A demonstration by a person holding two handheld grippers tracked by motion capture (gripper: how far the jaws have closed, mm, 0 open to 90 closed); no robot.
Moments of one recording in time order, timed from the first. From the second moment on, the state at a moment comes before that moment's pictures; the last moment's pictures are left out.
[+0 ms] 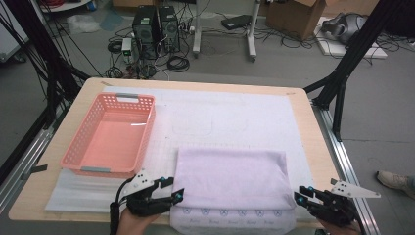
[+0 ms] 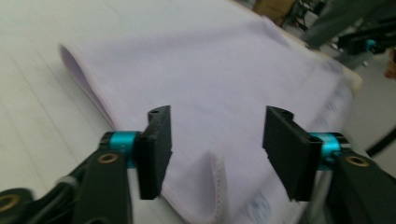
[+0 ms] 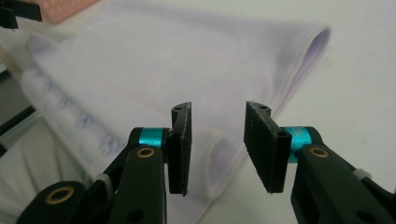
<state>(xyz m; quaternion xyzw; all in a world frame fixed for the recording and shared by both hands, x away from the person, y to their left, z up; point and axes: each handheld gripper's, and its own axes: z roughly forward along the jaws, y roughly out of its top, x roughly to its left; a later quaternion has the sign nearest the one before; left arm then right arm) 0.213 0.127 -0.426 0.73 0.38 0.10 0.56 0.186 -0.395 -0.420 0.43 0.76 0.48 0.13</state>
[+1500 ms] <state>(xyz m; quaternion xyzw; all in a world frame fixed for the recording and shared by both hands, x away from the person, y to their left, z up) 0.304 0.095 -0.452 0.79 0.42 0.16 0.42 0.286 -0.353 -0.443 0.47 0.80 0.36 0.14</state>
